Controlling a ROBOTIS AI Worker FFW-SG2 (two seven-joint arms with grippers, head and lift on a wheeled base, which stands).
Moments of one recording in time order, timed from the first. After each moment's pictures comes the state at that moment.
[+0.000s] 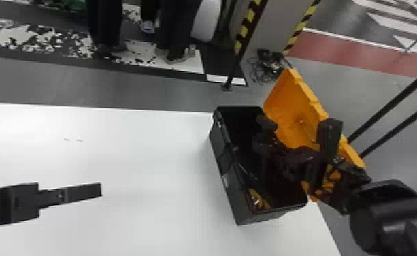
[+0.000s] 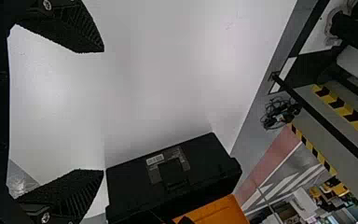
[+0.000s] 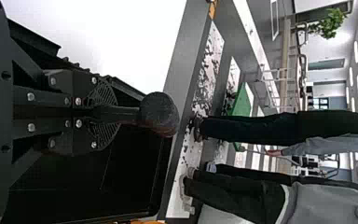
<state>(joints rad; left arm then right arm) 0.12 0.00 0.13 -2.13 0.04 1.57 -0.85 0.39 -0.55 -0.25 -1.95 -0.41 0.52 0.44</state>
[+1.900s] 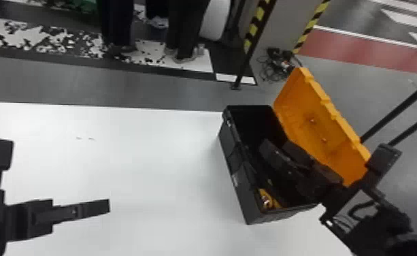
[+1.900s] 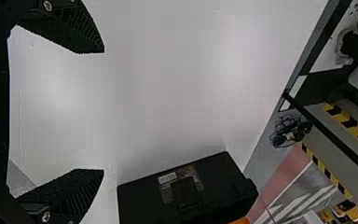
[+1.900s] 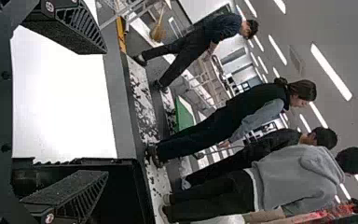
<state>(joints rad) 0.20 0.00 0.12 -2.16 0.04 1.57 -0.75 0.60 -0.20 -0.46 -2.25 -0.71 0.58 0.45</state>
